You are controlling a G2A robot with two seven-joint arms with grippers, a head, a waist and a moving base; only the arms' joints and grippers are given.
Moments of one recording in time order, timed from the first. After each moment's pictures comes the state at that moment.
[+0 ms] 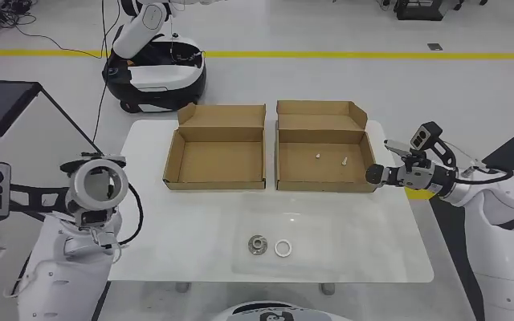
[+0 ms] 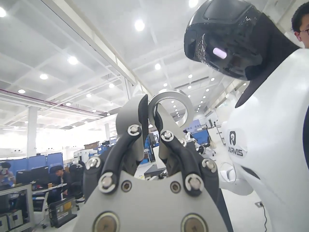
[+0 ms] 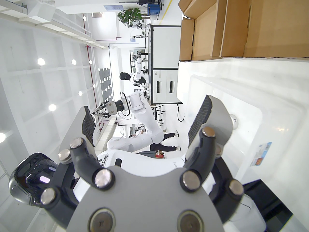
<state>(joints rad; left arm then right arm) 1.62 -1.02 -1.64 -2.14 0.76 -1.01 0.56 -1.54 -1.00 1.86 -1.74 0.51 0.35 1.28</state>
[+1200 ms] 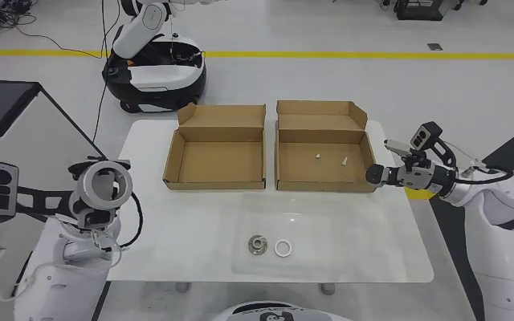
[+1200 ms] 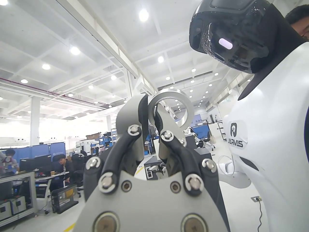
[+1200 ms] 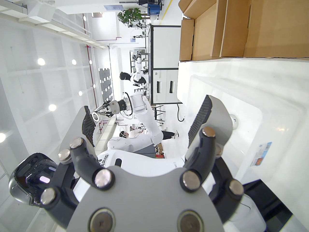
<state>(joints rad) 1.67 -1.00 -1.61 -2.15 0.69 -0.98 0.58 -1.54 -1.00 1.86 -1.74 0.51 0.35 1.28</state>
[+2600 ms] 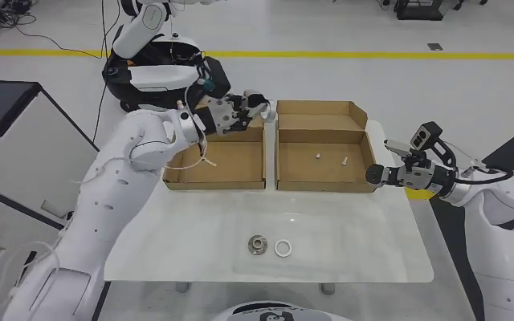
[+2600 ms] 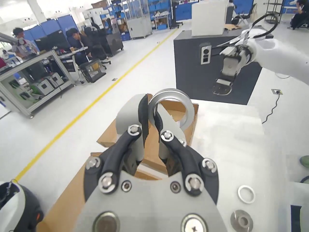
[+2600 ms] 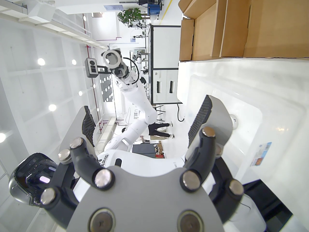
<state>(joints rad) 0.88 -1.08 -1.03 -1.59 0.76 -0.68 -0.36 -1.54 -1.00 1.86 -1.74 0.51 0.35 1.28</state>
